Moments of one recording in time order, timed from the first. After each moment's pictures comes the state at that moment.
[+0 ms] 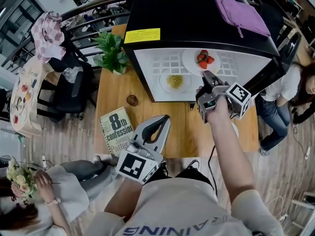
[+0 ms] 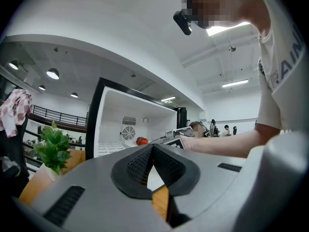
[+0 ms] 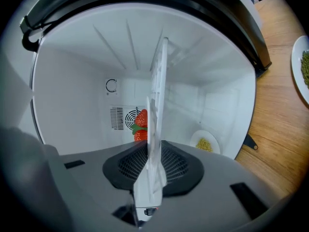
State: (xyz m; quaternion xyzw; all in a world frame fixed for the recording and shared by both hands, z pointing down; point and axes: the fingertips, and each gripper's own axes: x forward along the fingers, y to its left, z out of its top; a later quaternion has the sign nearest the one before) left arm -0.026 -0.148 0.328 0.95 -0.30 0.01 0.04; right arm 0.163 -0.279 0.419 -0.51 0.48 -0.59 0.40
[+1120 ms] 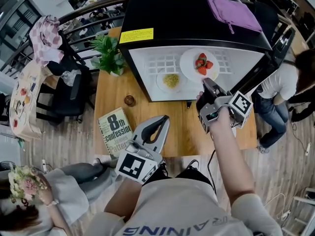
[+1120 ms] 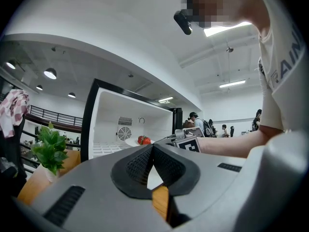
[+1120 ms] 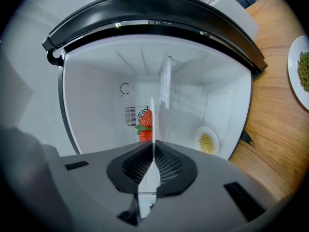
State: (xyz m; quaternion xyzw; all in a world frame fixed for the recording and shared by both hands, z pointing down) left arm -0.021 -0.135 0.324 0.96 -0.29 0.01 0.04; right arm 0.161 -0.235 0.397 -0.47 0.52 -0.58 0.42
